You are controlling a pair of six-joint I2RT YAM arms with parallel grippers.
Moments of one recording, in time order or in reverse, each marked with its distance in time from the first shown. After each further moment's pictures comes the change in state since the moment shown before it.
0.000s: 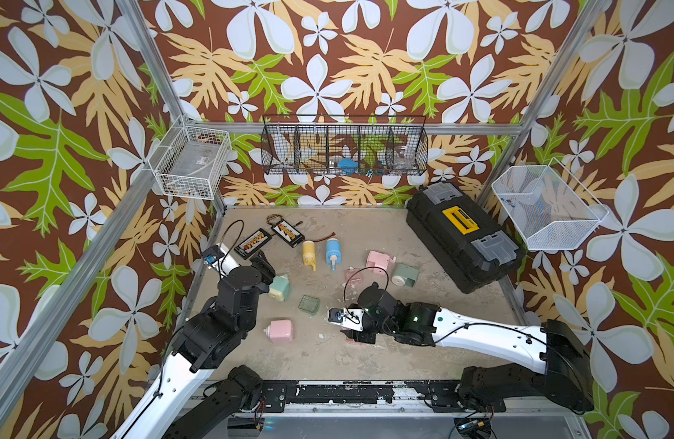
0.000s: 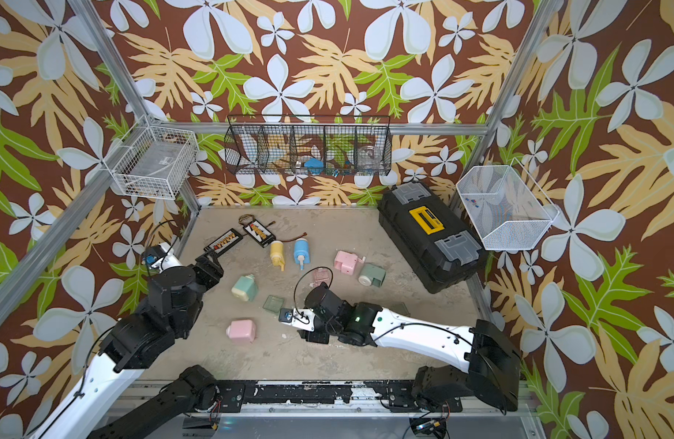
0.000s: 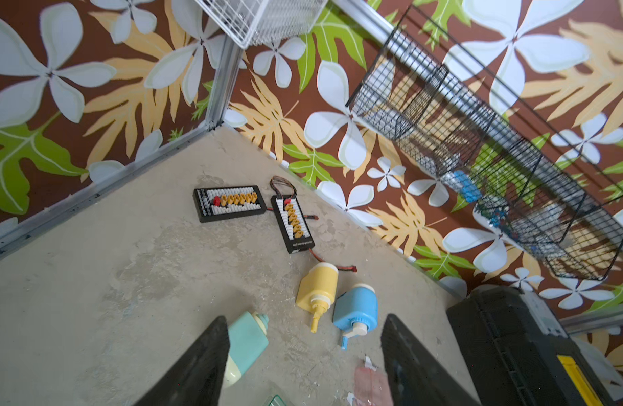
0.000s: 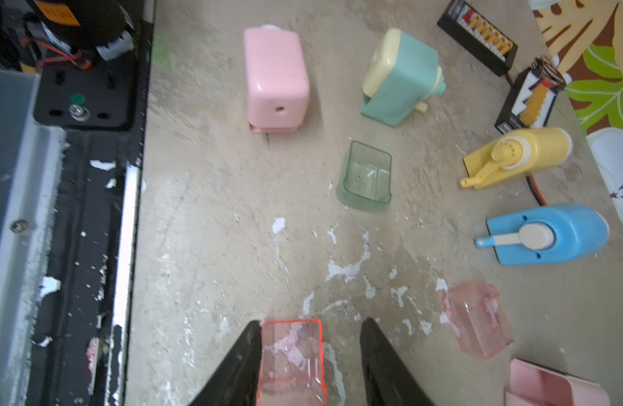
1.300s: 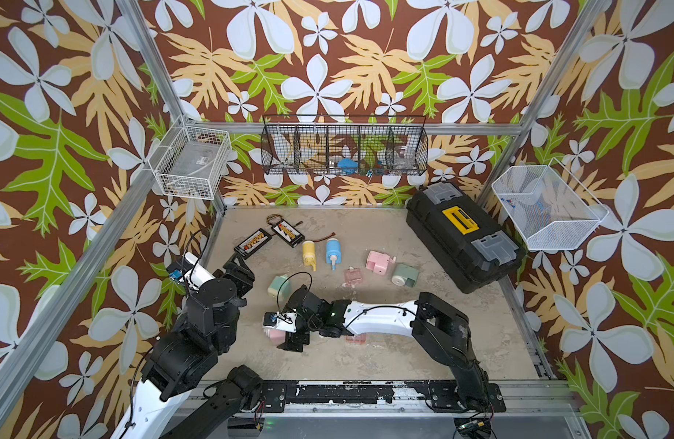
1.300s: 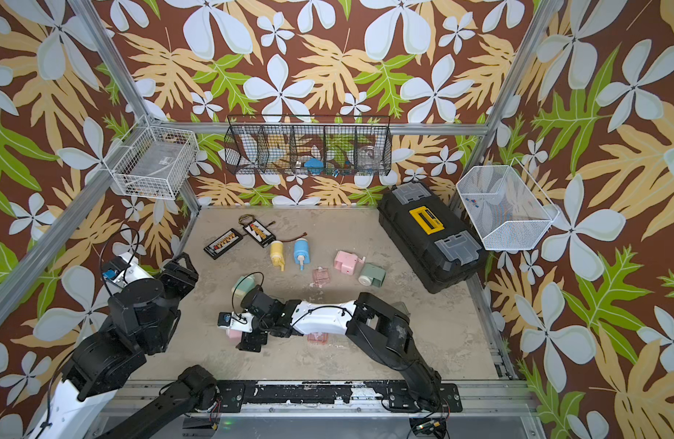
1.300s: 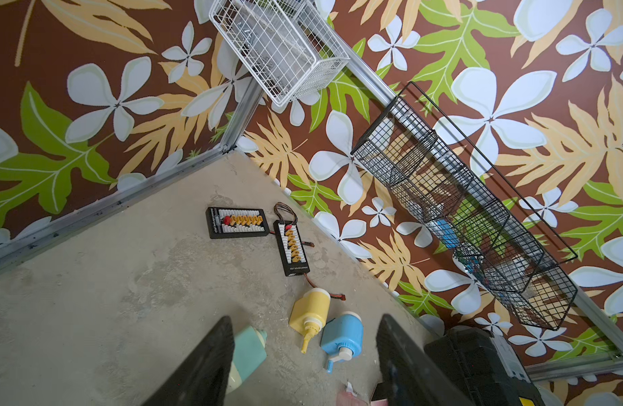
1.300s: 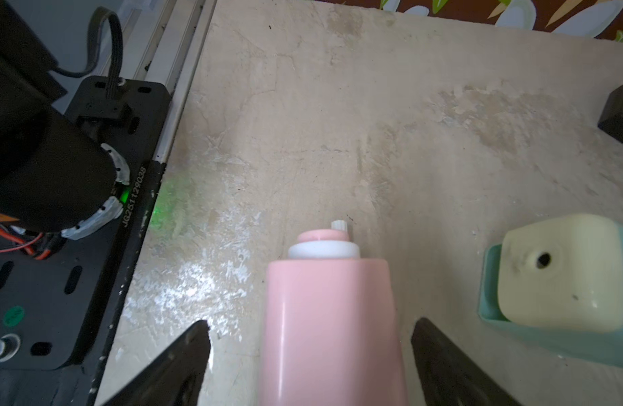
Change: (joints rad) left arm 0.000 -0.077 0.079 -0.122 -0.053 -0.072; right arm 0.074 0.752 0.567 0.192 -0.179 0.050
